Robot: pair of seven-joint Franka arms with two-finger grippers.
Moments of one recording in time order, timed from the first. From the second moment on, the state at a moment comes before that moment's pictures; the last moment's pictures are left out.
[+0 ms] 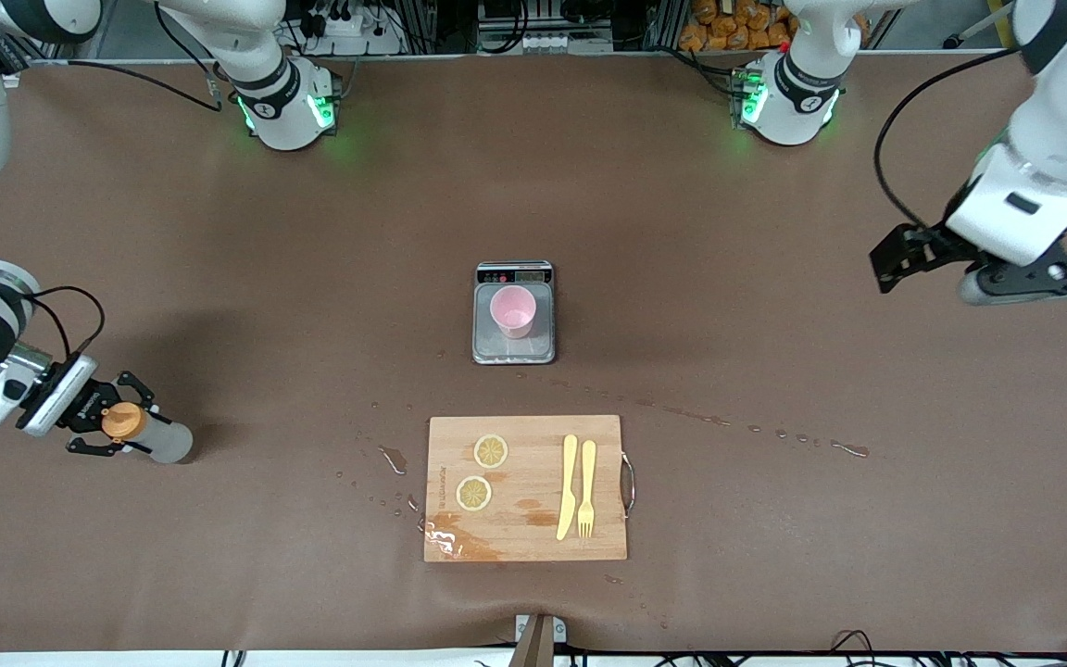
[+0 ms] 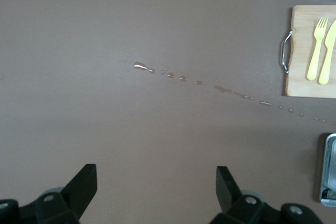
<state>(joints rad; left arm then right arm) 0.12 0.09 -0.36 -1.47 0.13 1.60 -0.25 -0.34 0.62 -0.01 -1.72 0.90 2.20 -2.17</state>
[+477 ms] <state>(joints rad) 0.18 0.08 -0.37 -1.45 0.13 1.57 -0.16 -0.23 0.49 -0.01 -1.69 0.48 2.09 -1.86</state>
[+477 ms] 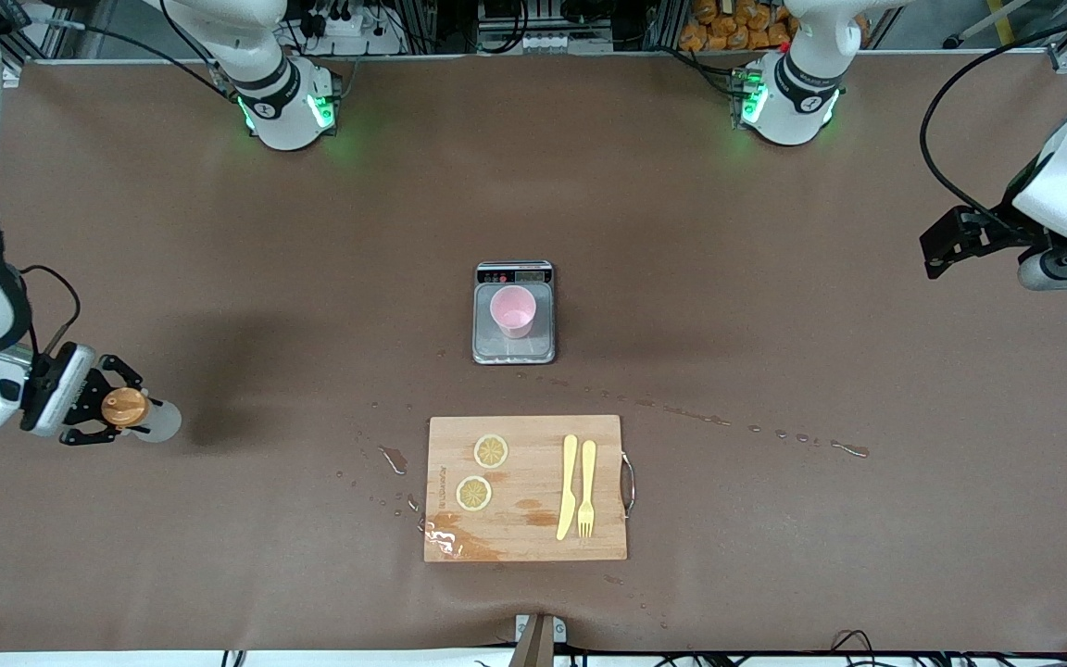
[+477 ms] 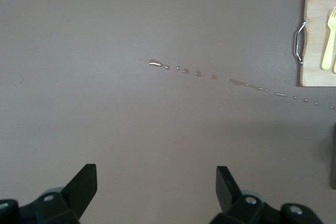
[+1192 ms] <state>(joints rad) 0.00 0.04 -0.14 -1.45 0.08 1.47 -0.09 0.10 0.42 0.00 -1.59 0.06 1.82 -1.53</state>
